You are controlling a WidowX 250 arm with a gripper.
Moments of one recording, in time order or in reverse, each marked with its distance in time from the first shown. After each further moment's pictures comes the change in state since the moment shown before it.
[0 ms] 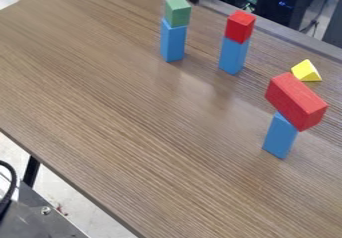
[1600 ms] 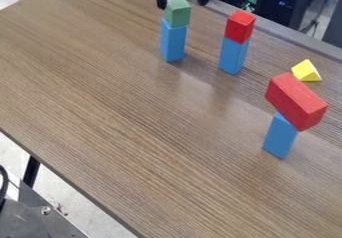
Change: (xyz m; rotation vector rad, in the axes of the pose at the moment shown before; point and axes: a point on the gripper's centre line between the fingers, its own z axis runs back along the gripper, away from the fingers) arm 0.031 0.032 -0.027 0.009 -0.093 0.151
